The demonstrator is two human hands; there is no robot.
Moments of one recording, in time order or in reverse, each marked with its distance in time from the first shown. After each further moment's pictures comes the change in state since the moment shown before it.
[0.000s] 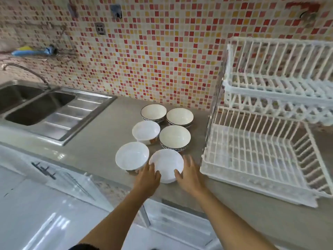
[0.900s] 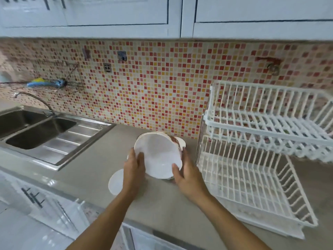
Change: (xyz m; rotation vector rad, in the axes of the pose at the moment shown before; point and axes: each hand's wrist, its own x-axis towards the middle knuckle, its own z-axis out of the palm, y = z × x) left_hand -0.009 0.071 -0.111 -0.604 0.566 0.061; right_hand -0.035 -0.065 -0.136 0.326 0.214 -0.264
